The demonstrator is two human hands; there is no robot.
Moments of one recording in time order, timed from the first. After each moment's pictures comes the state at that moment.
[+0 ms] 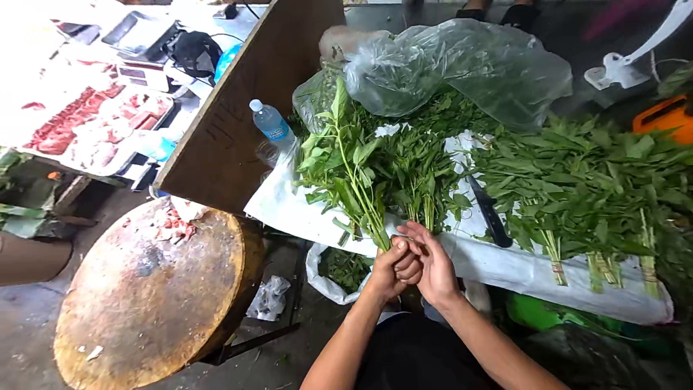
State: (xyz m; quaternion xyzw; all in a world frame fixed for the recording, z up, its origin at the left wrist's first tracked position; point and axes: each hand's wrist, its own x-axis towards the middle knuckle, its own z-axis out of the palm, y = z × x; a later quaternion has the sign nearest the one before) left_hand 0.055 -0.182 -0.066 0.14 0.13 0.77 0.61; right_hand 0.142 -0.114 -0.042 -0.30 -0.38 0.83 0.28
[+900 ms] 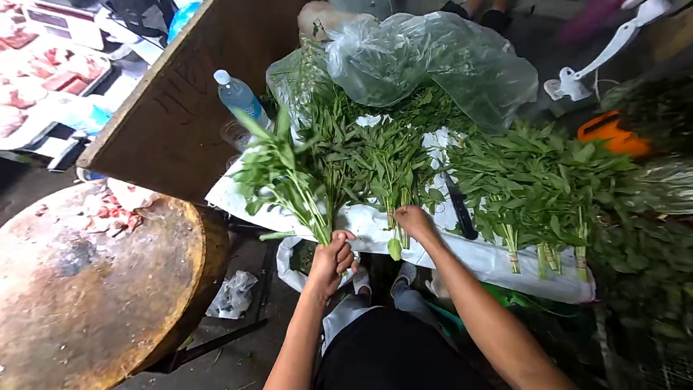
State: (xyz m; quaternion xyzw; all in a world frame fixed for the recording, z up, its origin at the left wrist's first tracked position) left_hand 0.003 -0.238 -0.077 0.01 0.43 0.73 0.53; right_hand 0.122 -0.001 -0.109 -0.48 -0.76 0.44 -0.07
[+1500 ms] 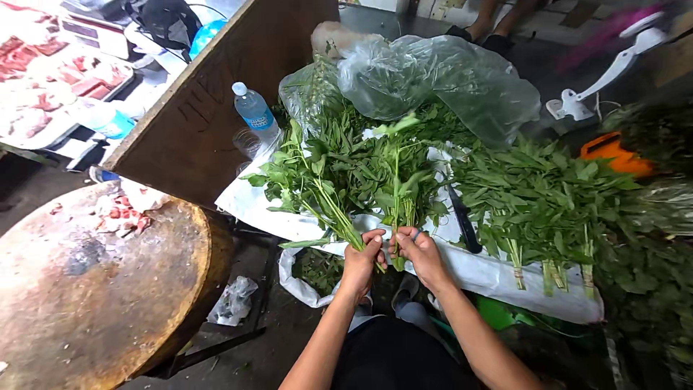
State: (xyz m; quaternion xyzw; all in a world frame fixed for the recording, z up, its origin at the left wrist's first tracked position) left_hand 0.039 -0.186 -0.061 0.04 0.50 0.73 0.46; right_hand 0.148 -0.073 -0.059 -0.32 -0.56 0.74 0.19
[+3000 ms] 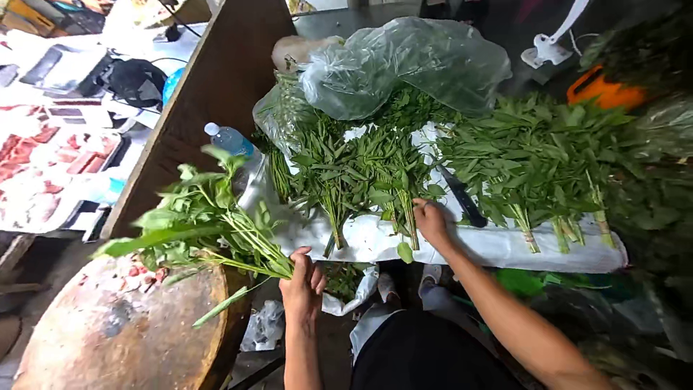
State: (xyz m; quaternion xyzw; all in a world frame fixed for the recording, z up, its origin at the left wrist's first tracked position) left_hand -0.031 -0.272 -0.046 0.06 0.46 0.81 0.34; right_hand 0.148 0.000 -0.125 -0.49 -0.76 0.41 0.12
